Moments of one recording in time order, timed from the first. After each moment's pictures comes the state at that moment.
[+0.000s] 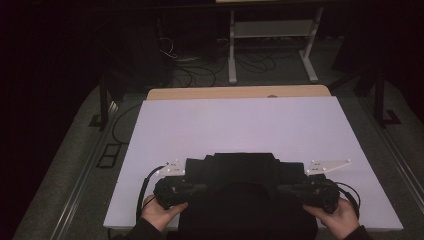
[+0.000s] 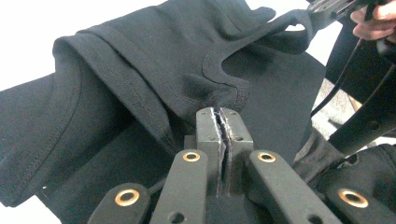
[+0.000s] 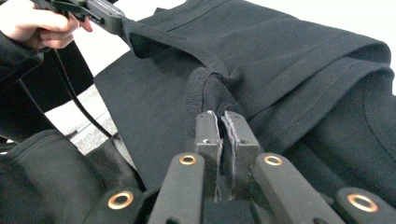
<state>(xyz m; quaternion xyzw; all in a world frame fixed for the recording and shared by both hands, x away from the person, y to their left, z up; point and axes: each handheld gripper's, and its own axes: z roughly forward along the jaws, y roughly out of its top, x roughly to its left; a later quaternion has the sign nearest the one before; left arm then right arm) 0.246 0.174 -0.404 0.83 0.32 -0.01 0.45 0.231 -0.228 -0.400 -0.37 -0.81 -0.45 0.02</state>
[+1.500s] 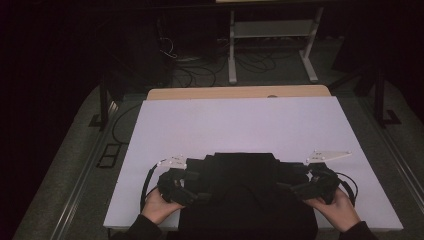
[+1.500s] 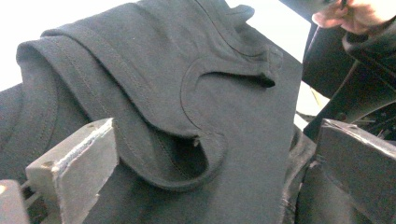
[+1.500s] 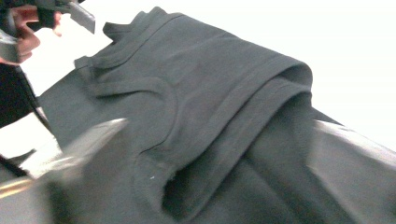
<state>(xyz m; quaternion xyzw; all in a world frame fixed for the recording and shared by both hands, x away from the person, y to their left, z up) 0.275 0.176 -0.415 0.83 0.28 -0.07 0.47 0.256 -0.235 -0.399 -0.41 -0.80 -0.43 -0.04</state>
